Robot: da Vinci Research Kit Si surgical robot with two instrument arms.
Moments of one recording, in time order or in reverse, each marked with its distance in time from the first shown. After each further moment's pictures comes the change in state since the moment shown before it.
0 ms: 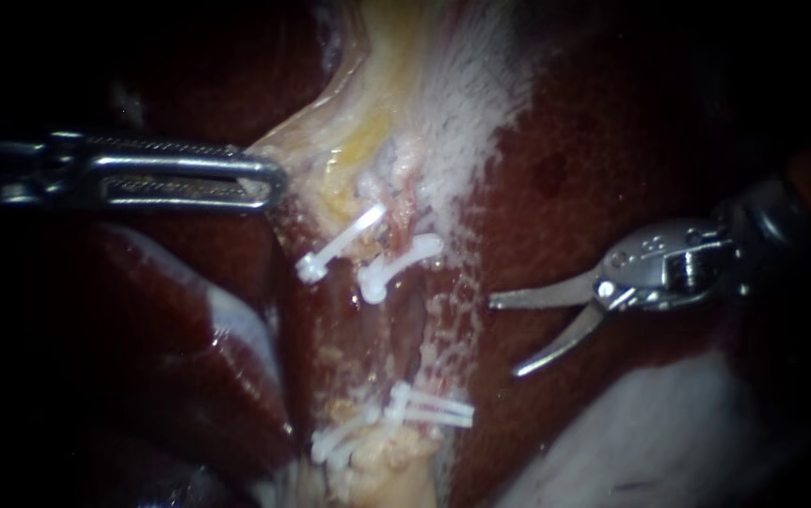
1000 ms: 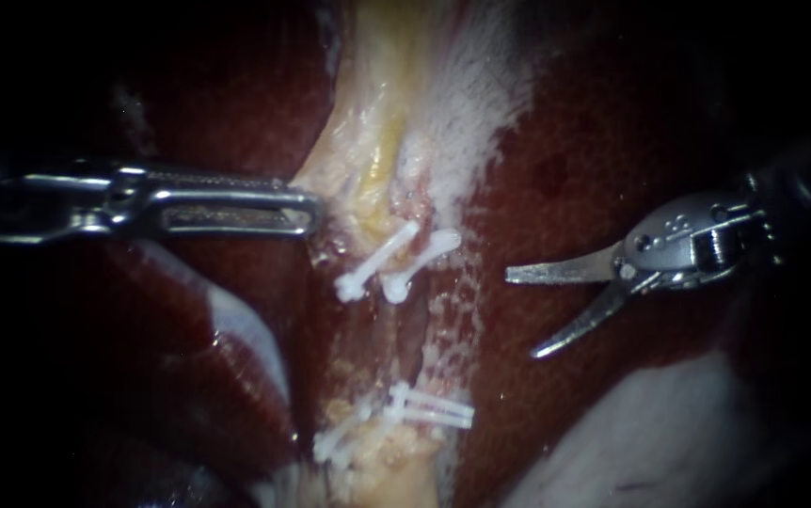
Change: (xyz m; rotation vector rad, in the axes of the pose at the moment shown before) right arm 0.000 -0.001 -0.001 -0.025 0.000 -0.057; left arm 0.007 0.001 0.005 -0.001 0.091 -0.023
